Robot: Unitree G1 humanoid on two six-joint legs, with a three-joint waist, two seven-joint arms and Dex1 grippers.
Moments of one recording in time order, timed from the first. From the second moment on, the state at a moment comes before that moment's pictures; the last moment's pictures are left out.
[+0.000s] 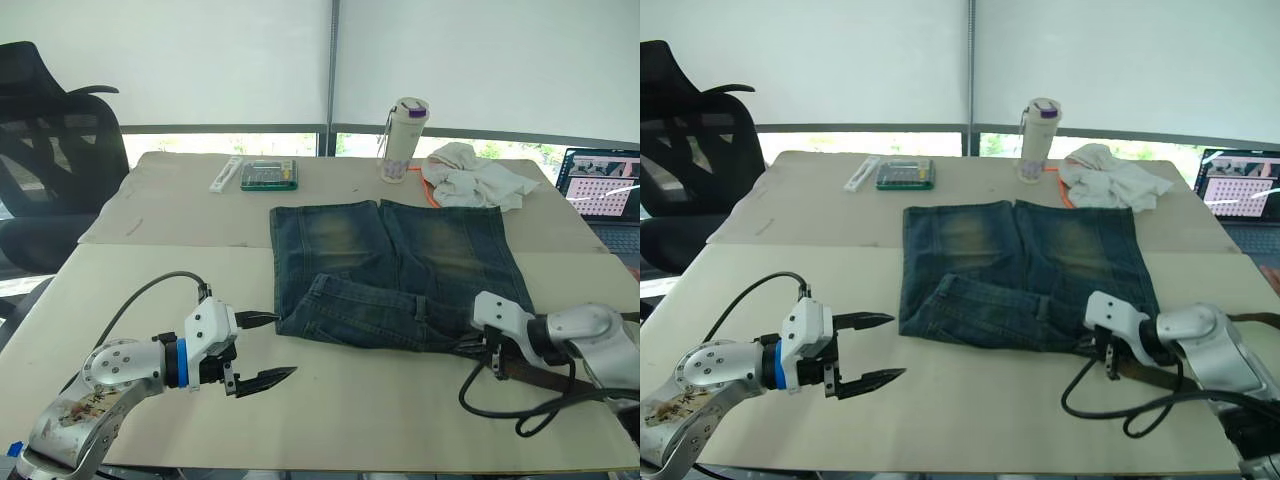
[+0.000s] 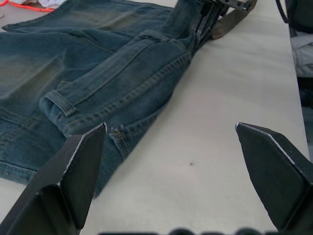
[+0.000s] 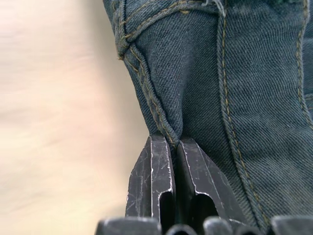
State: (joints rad) left arm 0.03 0.80 0.08 -0.60 -0.56 0.44 -0.93; right arm -0.15 -1.01 0.04 -0.11 0.14 0.38 1.22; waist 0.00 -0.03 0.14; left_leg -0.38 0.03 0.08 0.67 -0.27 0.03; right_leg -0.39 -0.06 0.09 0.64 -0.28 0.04
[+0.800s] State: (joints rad) left arm -0.05 0.78 0.00 -0.58 -0.55 0.46 -0.96; right arm 0.04 -1.21 -0.36 -0.16 0.37 0.39 1.33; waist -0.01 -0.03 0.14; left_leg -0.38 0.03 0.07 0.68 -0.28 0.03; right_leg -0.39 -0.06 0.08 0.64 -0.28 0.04
